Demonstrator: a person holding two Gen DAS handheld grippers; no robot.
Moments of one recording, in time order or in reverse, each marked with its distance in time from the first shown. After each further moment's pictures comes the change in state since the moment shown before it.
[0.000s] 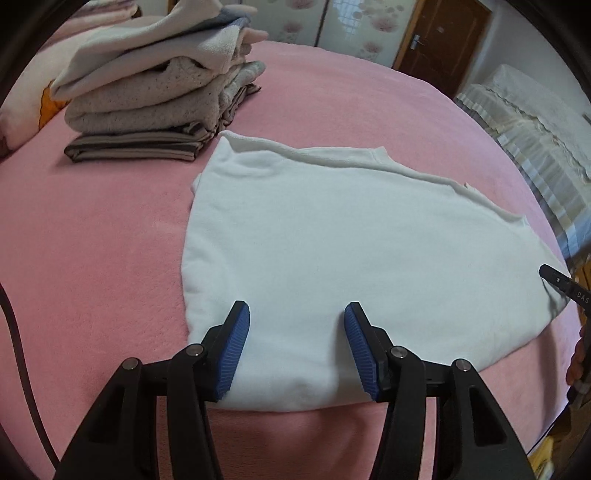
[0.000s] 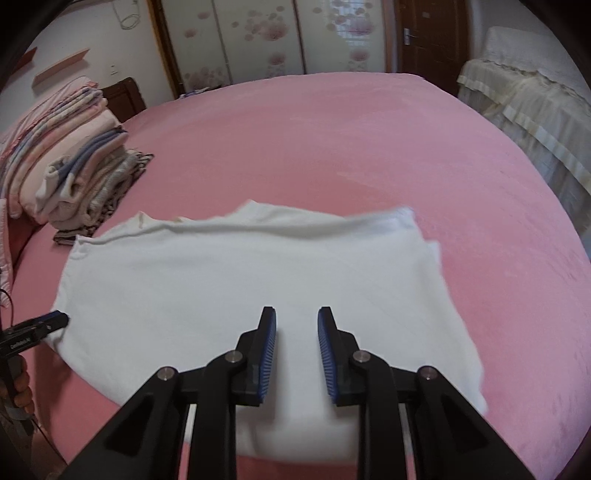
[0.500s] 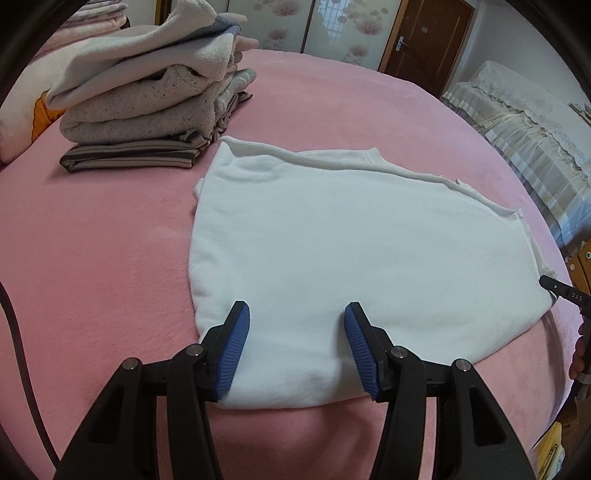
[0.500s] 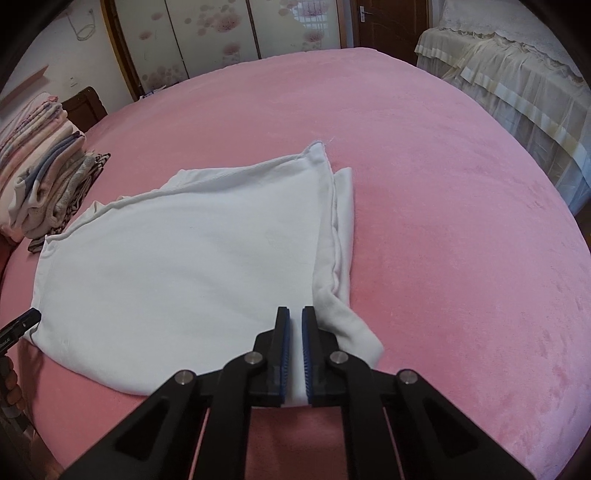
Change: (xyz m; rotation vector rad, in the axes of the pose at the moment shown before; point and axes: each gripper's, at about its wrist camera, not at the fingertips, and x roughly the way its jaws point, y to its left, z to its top) left arm -0.006 0.012 0.000 0.027 -0.012 -0.018; right arm -0.002 -0.037 -0.022 0.101 0.058 -0.069
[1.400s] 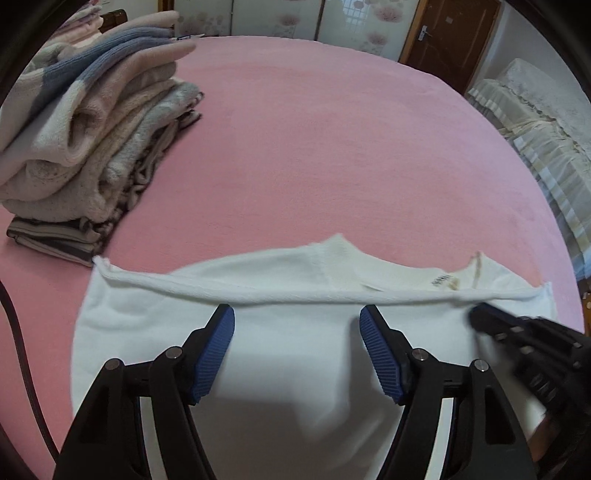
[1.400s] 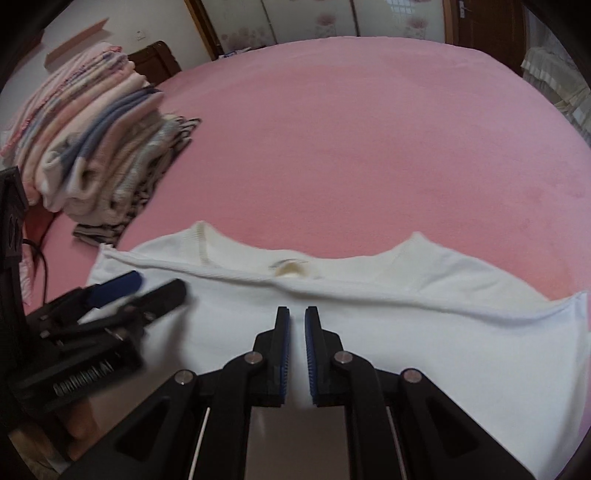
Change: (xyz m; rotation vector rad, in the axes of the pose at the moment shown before) left arm 0.087 -0.065 0.120 -0.037 0.062 0.083; right arm 0.080 0.164 0.096 -0.195 0.092 0.209
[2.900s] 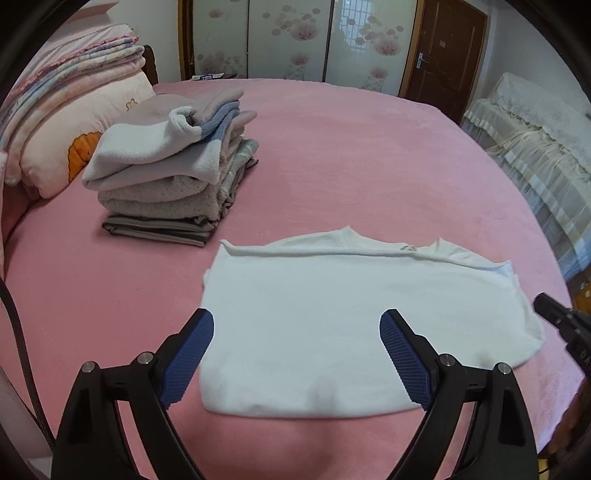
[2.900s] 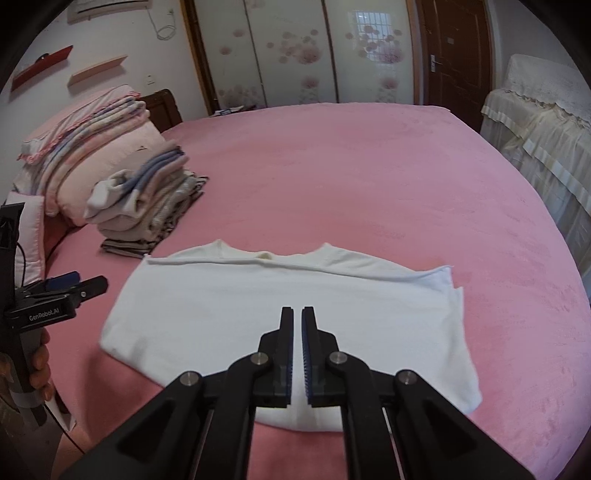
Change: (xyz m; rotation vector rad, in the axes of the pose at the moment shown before) left arm -0.161 0.027 -0.062 0.018 -0.134 0.039; right arm -0.167 0.002 -0.085 -0.020 -0.247 -0.015
